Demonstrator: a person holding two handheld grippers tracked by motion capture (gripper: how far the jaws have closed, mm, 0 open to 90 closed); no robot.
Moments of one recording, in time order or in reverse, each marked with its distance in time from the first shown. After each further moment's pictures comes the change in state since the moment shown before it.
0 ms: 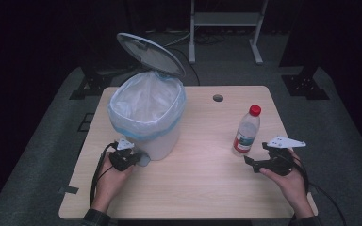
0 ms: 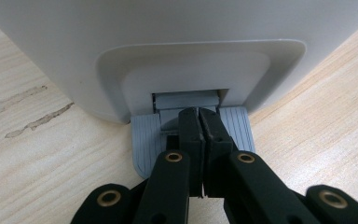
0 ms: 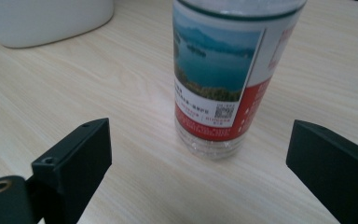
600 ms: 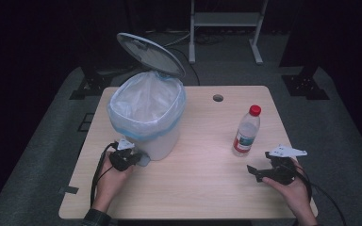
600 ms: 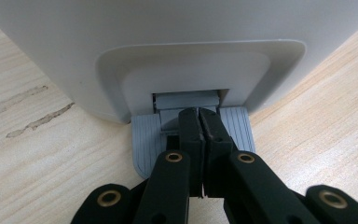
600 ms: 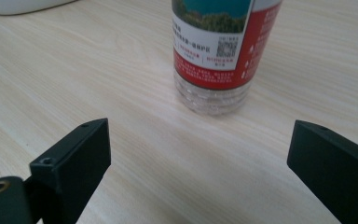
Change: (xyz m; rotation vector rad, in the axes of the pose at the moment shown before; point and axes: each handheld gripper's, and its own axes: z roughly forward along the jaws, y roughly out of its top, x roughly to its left) left arm -0.001 0.000 0.000 0.001 0.004 0.004; right arm 0.000 -0.029 -0.003 0.058 -0.008 0.009
